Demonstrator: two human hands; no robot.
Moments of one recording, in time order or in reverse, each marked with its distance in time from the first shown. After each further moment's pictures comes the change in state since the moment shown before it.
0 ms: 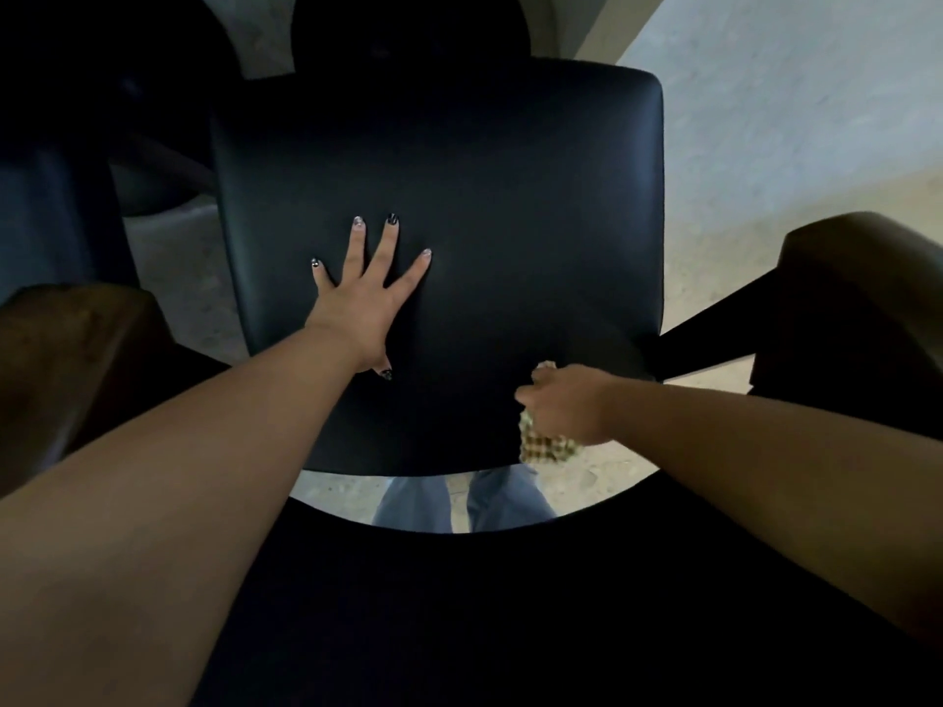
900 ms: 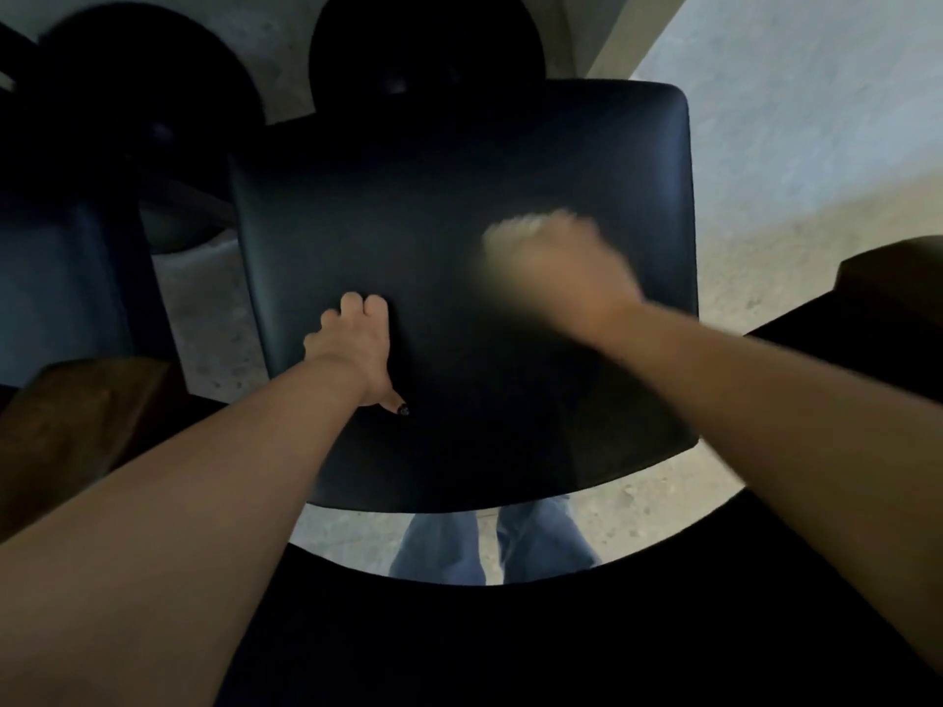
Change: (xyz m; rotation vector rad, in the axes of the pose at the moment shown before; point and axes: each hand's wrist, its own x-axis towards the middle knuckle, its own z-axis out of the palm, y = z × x) left_hand -0.003 -0.013 -0.014 -0.180 -0.164 -0.253; right_hand 0.035 0.089 -0.048 0.492 0.840 0.656
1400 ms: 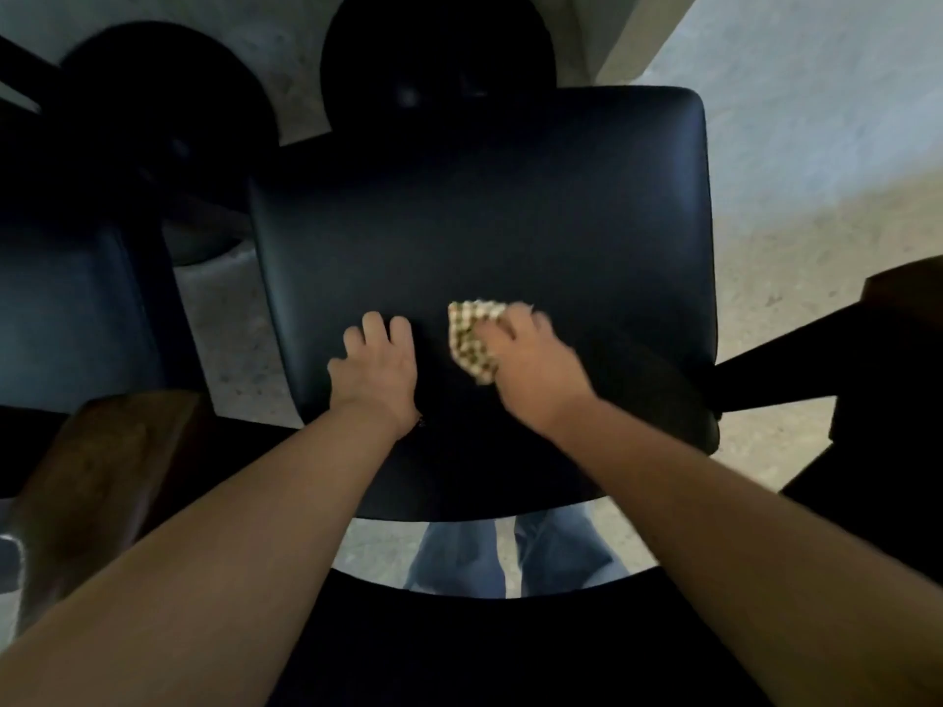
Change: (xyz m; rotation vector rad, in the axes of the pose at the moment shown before) left_hand -0.010 0.009 0.012 0.045 0.131 -0.017; right_hand -0.040 -0.070 0.029 0.192 -0.080 0.046
